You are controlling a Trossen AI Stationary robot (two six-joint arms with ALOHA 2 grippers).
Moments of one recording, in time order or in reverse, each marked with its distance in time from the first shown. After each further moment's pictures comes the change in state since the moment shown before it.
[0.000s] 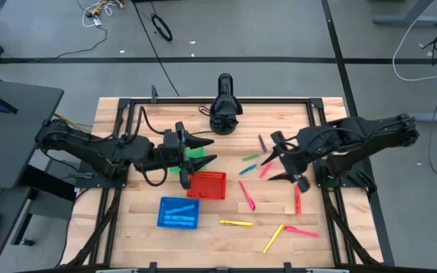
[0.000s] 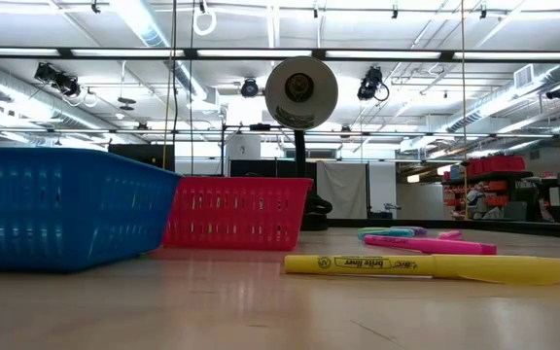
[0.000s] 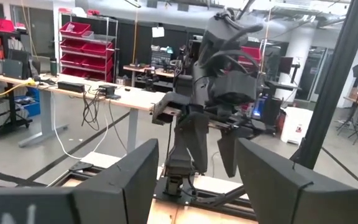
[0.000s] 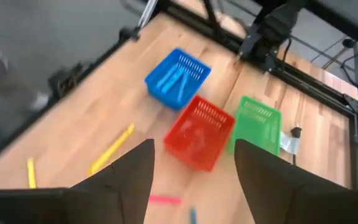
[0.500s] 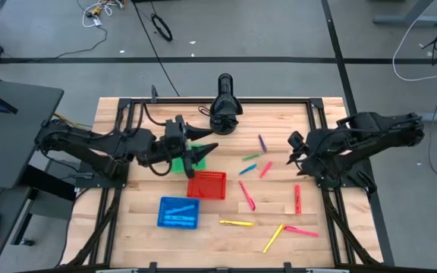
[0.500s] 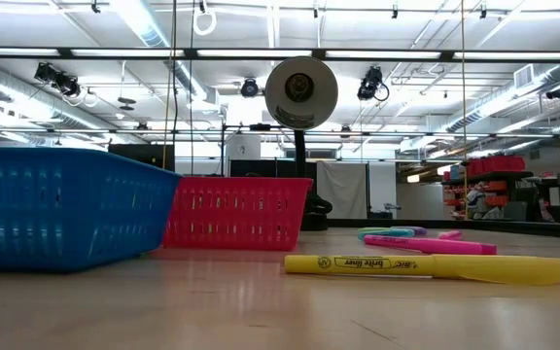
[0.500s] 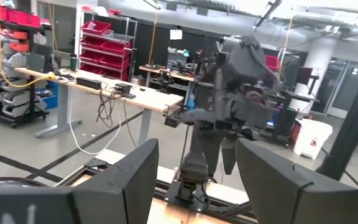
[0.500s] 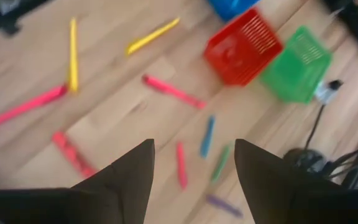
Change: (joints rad) left arm 0.067 0.000 0.000 0.000 -0.005 -0.056; right arm 0.000 -0.094 0.000 -0.449 0.001 -0.272
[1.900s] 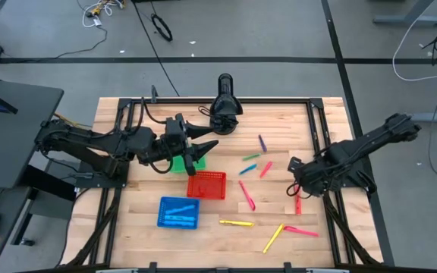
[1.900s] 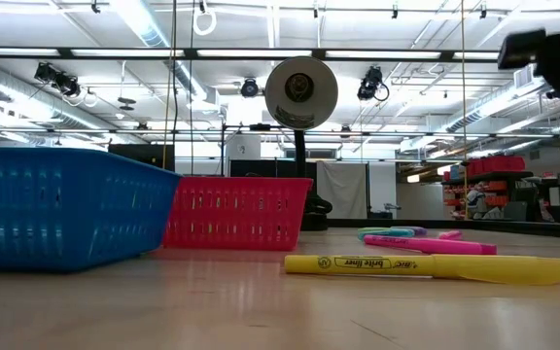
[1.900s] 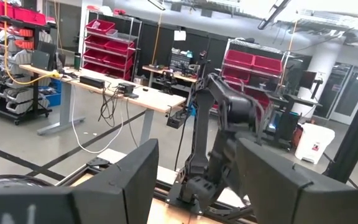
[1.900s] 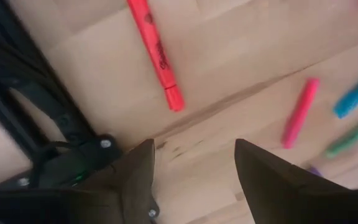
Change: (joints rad) left arm 0.017 0.000 0.000 0.001 0.000 -0.020; right arm 0.171 -0.016 -0.493 -0.014 0.052 -0.093
